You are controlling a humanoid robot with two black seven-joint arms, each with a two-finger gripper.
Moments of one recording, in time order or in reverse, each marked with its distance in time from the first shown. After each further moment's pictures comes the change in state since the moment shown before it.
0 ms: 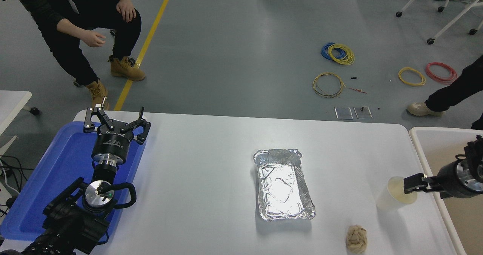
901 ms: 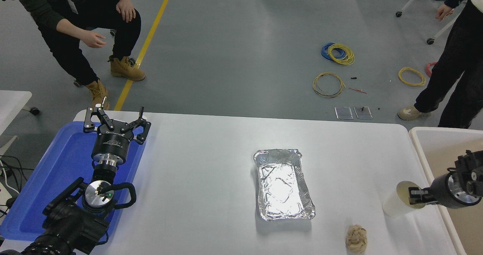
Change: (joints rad) left arm 0.000 -0.001 0.000 0.000 0.000 0.000 0.000; right arm -0.069 0.031 0.002 -0.043 0.002 -0.069 0.002
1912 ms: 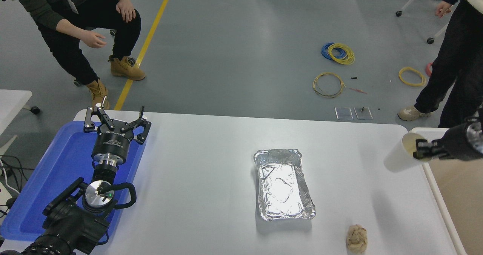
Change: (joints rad) left arm -0.001 0.000 0.000 0.000 0.000 0.000 0.000; right arm 0.583 -0.181 -0.071 0.216 -0.025 0.254 0.041
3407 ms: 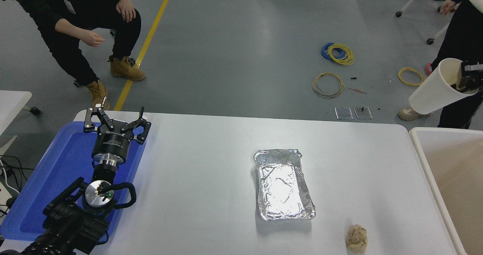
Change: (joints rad) left arm 0.000 0.000 0.000 0.000 0.000 0.000 0.000; right arm 0.268 -0.063 -0.060 -0.069 -0.055 0.145 -0.013
